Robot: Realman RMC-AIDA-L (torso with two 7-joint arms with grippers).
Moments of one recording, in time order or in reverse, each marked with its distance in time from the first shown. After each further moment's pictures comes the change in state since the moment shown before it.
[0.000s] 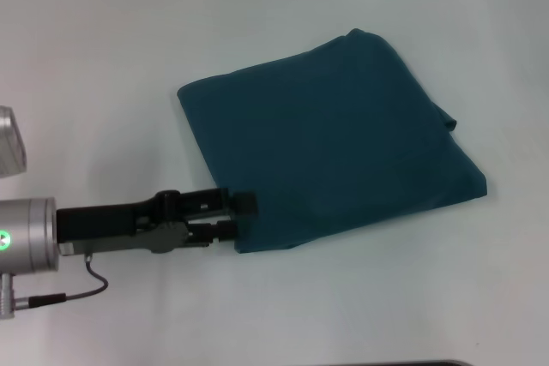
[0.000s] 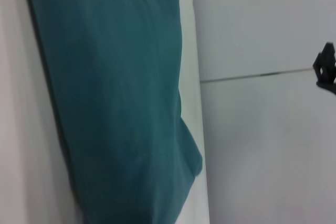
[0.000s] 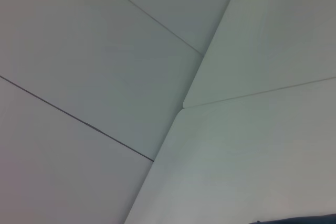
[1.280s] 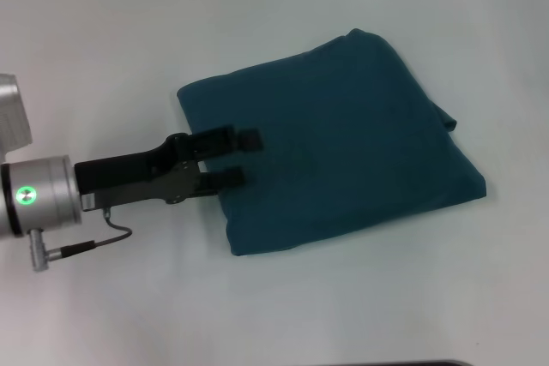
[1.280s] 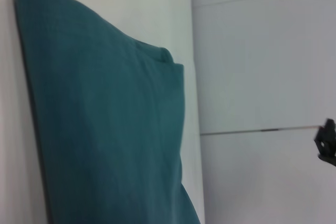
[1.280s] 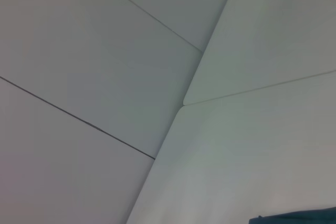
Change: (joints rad) left arm -0.073 -0.005 -0.067 0.083 -0.046 -0.136 -0.016; right arm -0.004 -0.001 0.000 0.011 -0.001 -0.005 0.008
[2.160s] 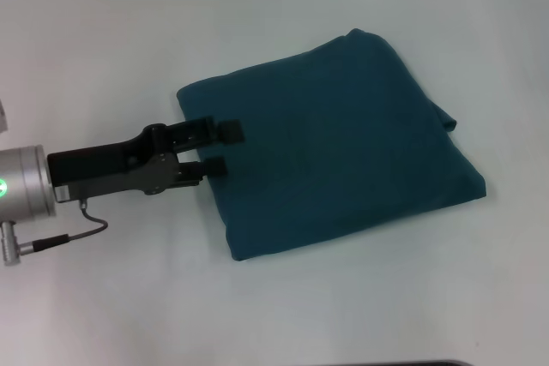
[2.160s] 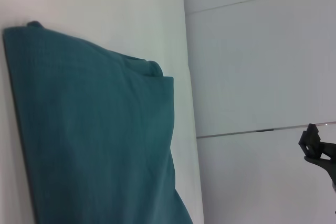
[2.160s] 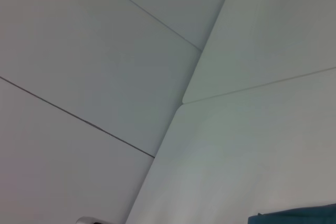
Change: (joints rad) left arm 0.030 0.011 0.022 -0.098 -0.025 0.050 -0.030; right arm -0.003 -0.003 -0.002 -0.001 -0.001 -0.004 0.004
